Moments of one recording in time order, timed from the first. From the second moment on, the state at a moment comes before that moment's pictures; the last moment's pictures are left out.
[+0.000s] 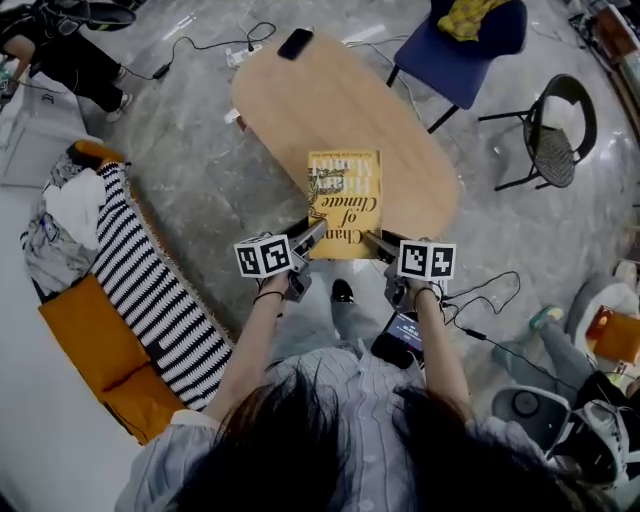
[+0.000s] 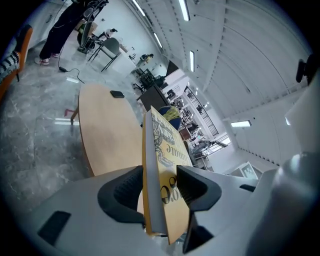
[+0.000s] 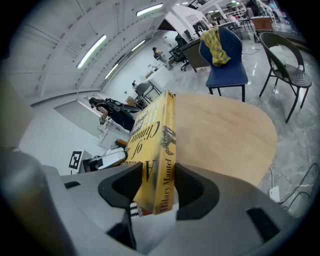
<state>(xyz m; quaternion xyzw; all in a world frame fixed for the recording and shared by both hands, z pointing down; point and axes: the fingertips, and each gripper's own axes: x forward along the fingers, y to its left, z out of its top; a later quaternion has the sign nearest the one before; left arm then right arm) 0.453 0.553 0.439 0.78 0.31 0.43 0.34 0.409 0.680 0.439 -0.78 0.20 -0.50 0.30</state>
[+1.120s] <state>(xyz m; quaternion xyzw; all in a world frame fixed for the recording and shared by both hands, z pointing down) 0.526 0.556 0.626 0.72 0.27 0.52 0.38 0.478 0.679 0.614 -0.72 0.13 -0.59 0.35</state>
